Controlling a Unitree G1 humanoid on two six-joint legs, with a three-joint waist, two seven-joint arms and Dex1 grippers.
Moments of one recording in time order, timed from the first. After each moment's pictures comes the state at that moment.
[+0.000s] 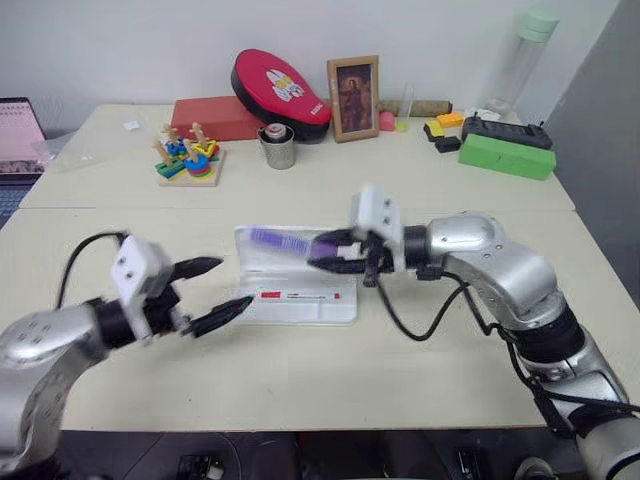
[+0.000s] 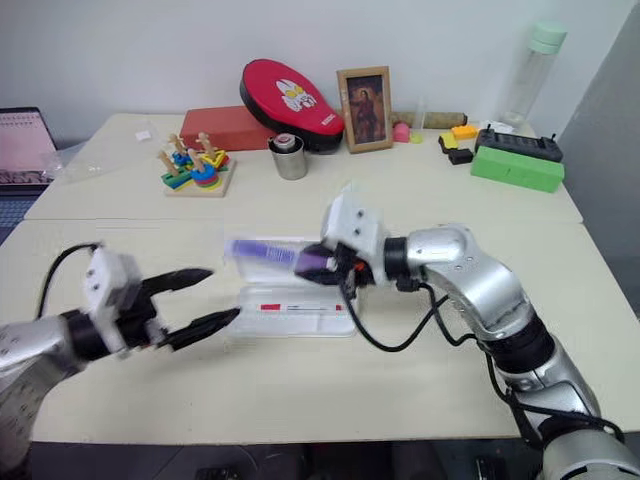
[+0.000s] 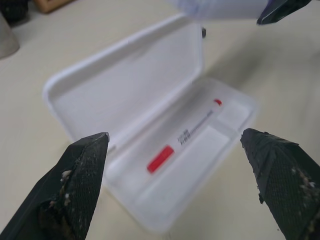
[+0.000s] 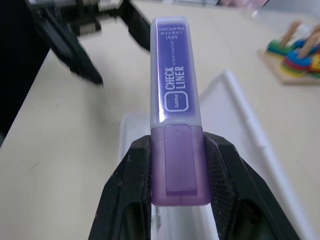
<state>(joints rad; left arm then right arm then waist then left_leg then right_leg) 0.20 0.80 0.55 -0.57 -0.64 0.62 -0.97 -0.82 -0.47 0.45 -0.26 0.32 0.70 0.91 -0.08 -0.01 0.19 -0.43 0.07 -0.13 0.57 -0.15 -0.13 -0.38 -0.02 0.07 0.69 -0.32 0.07</state>
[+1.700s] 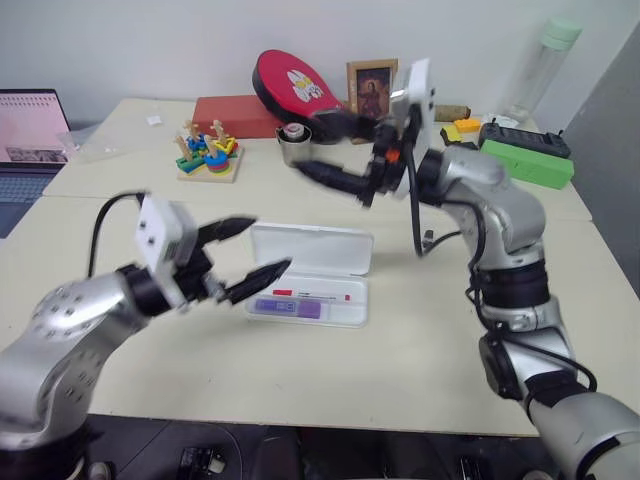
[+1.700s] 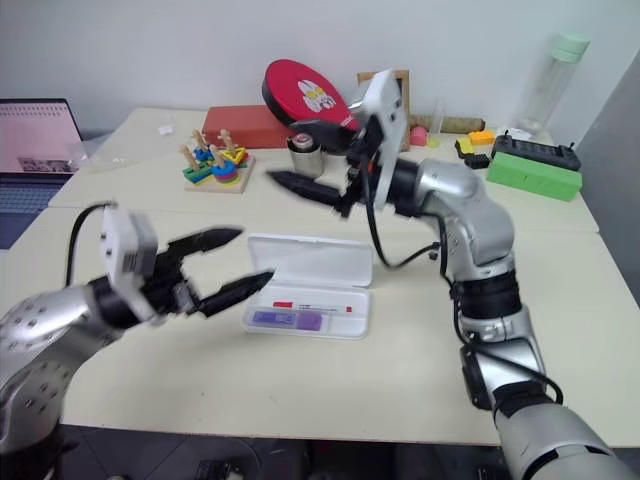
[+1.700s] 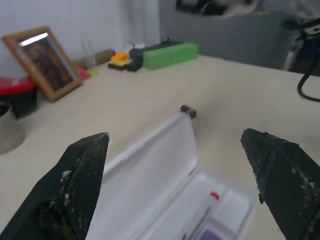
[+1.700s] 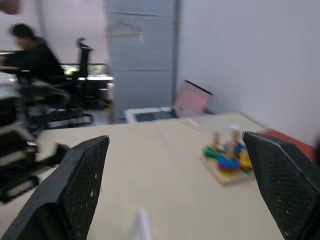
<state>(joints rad) -0.37 0.68 0.18 -0.52 -0.72 0.64 -0.73 -0.97 -0.29 -0.01 0.16 0.37 0.56 0.79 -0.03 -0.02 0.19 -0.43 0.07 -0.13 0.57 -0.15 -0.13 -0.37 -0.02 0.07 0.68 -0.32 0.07</state>
